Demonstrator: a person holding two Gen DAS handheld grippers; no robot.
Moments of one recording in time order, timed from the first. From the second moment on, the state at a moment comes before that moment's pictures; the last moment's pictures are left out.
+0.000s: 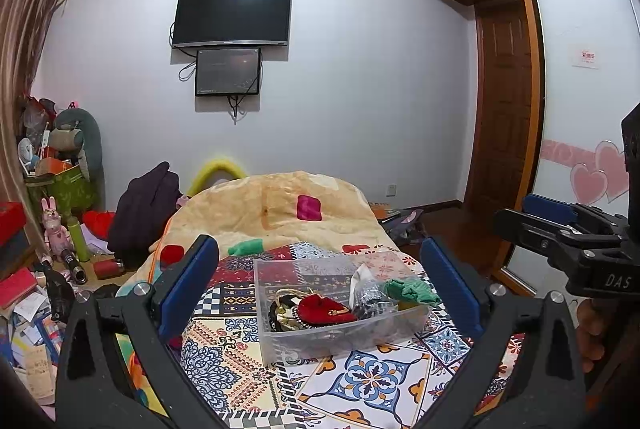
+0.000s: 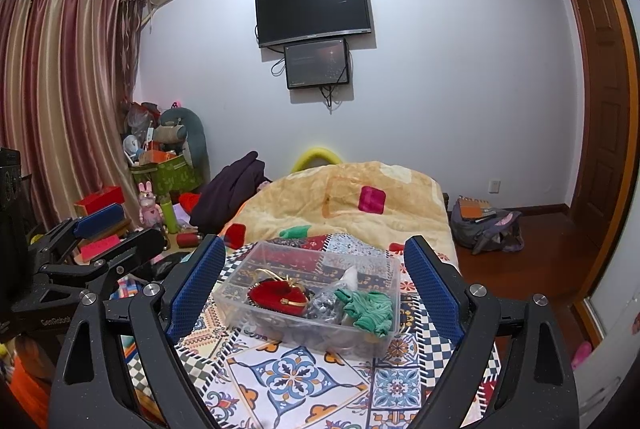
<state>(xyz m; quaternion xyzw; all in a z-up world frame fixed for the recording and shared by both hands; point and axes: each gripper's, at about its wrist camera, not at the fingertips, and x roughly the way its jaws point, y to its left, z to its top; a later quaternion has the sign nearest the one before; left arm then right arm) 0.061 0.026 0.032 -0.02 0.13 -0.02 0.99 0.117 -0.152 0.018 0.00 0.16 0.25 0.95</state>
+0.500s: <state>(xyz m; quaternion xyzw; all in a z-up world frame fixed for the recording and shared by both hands) 0.059 0.026 0.037 -0.02 0.13 -0.02 0.99 0.113 -0.152 0.023 0.00 0.16 0.25 0.95</state>
